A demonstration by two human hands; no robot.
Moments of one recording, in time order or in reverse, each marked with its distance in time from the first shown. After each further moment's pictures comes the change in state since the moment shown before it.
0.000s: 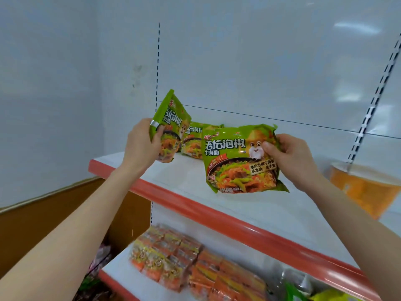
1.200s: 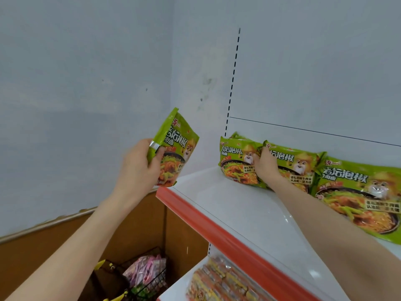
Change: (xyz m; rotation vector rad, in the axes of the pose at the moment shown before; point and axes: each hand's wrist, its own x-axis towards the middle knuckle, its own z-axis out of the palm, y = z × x) left_hand 0.052 -0.112 -0.077 0.177 0.149 -0.121; right_hand 0.161 0.011 0.290 -0.058 -0.217 0.162
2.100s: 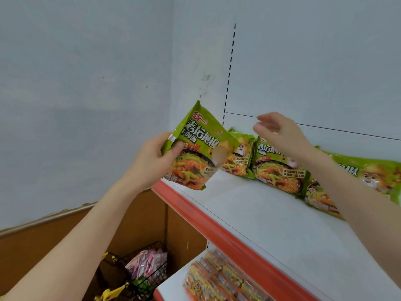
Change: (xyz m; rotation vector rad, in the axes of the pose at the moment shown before) left_hand -0.010 0.035 0.008 -0.323 -0.306 0.025; right_hand -0.035 -0.038 -0.100 0.155 -0.120 -0.399
